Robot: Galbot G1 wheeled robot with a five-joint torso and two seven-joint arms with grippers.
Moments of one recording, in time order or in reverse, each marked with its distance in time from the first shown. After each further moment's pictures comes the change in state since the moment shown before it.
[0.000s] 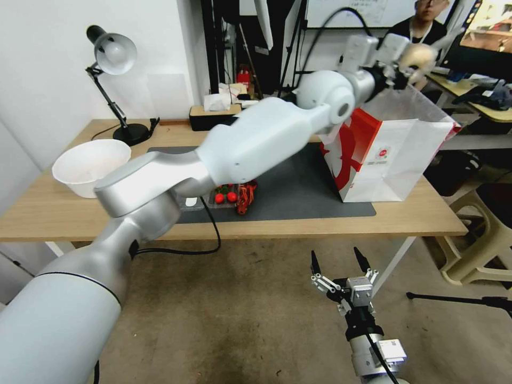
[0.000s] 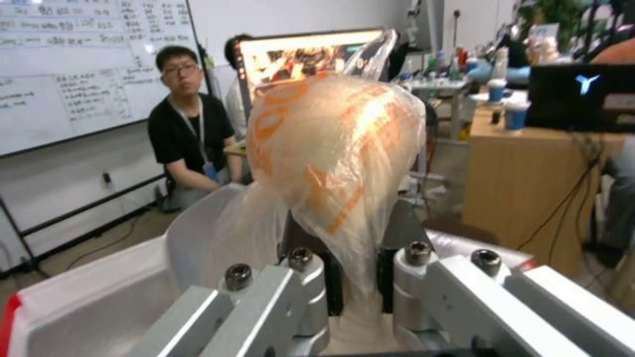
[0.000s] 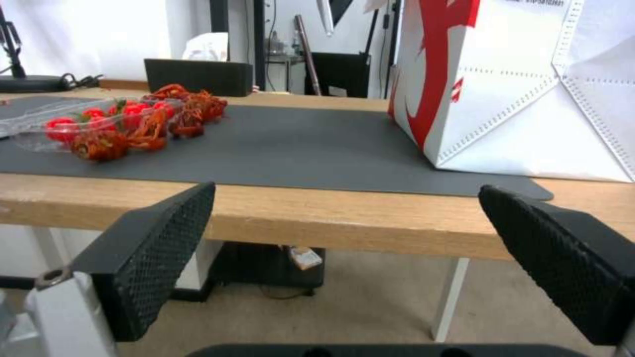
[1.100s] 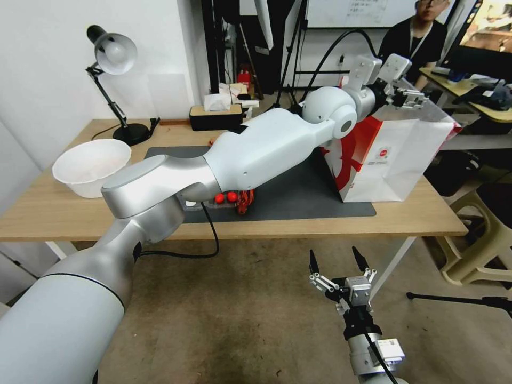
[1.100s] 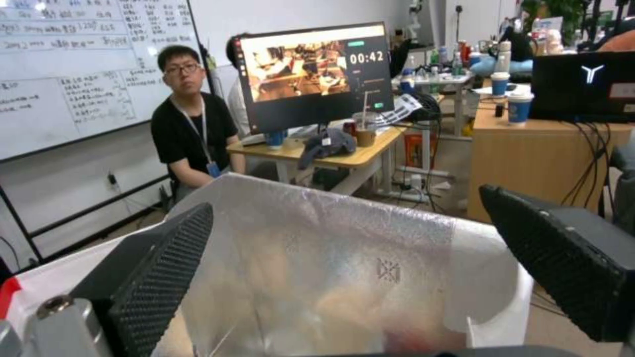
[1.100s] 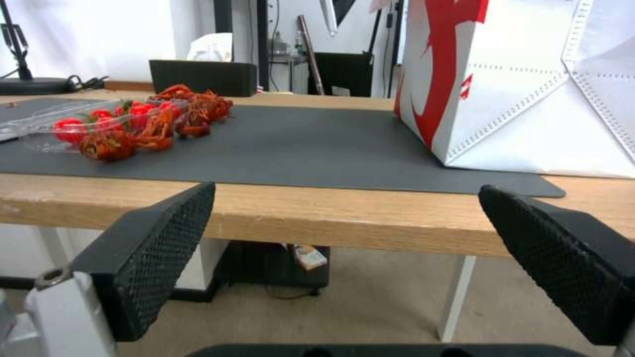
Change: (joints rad) left arm 0.015 0.004 0.048 0.007 0.022 -0.031 -0.005; right arm 0.009 0.005 -0.008 -0.008 0.003 0.007 -0.003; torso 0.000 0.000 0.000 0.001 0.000
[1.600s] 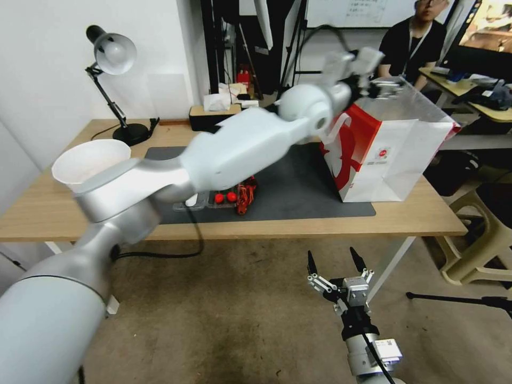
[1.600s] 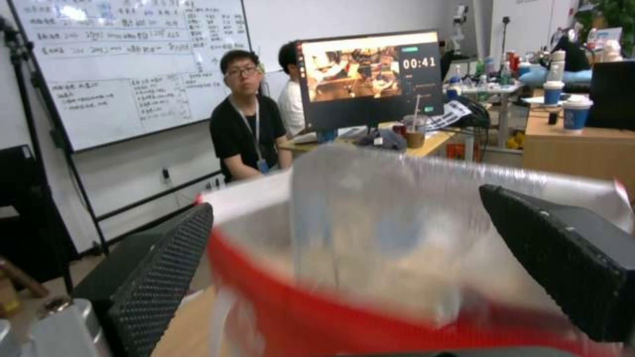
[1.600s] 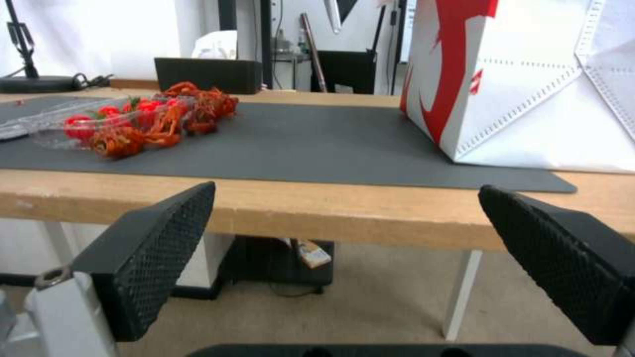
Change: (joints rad) left arm 0.079 0.264 -0.005 -0.235 -0.008 -0.053 -0.069; right arm -0.007 0.018 -0.008 -0.005 -0.013 0.002 -0.004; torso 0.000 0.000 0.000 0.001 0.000
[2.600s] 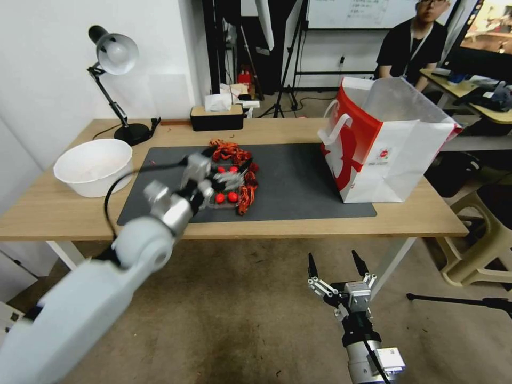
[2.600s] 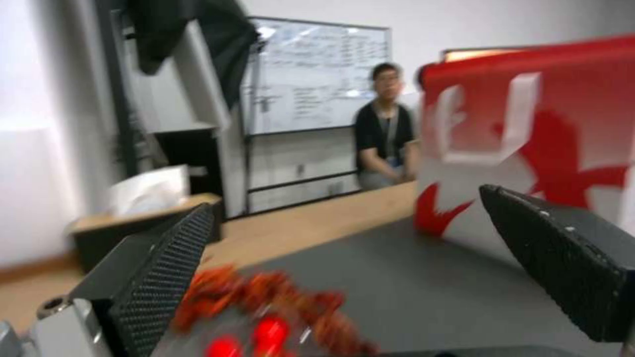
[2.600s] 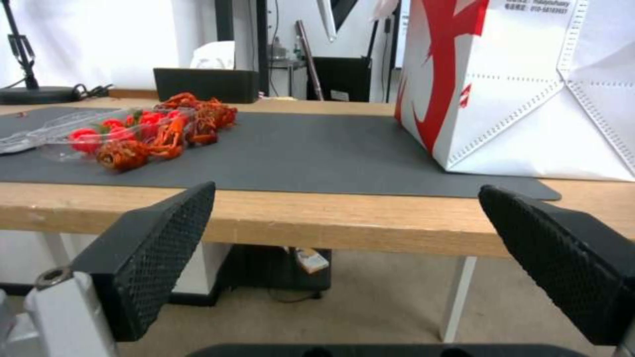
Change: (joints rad) left arm 1.213 0.497 -0.824 -0.663 0.475 -0.214 0.082; right arm -0.036 0.021 0.010 0.030 -0.022 0.010 -0.003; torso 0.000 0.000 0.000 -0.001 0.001
